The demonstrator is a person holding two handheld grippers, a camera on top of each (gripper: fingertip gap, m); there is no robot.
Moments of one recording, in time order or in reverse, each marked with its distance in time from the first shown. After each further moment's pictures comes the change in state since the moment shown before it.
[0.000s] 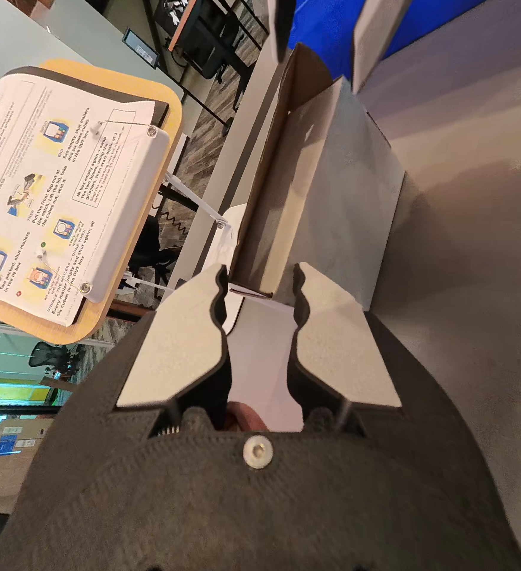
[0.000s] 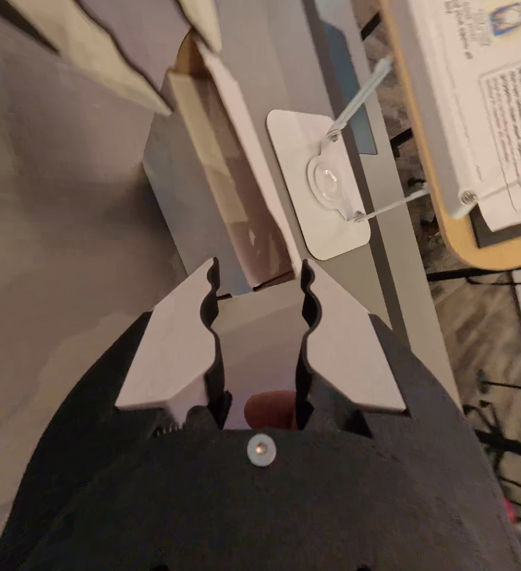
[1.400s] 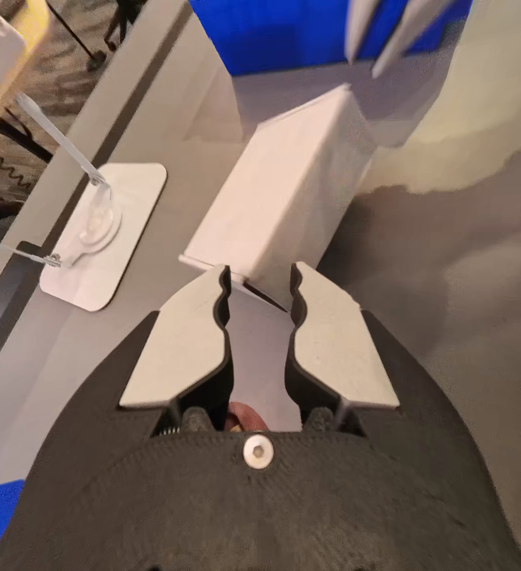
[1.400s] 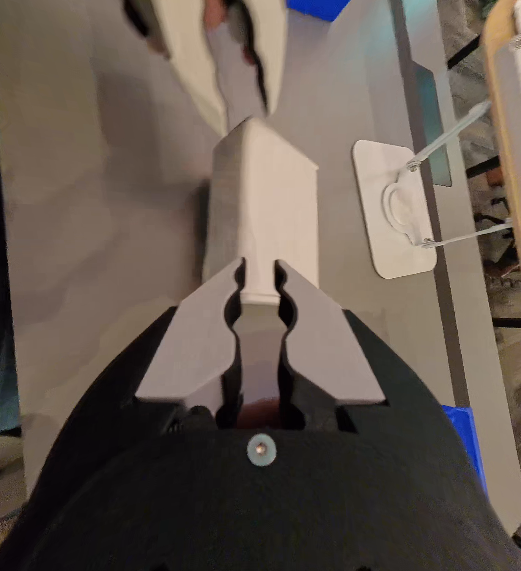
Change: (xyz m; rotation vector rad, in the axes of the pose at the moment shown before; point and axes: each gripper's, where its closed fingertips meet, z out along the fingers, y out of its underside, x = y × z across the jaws) left arm 0.053 0.000 -0.040 -0.062 0.381 -0.320; right arm -0.067 -0.013 -0.047 0.064 -0.204 -0.043
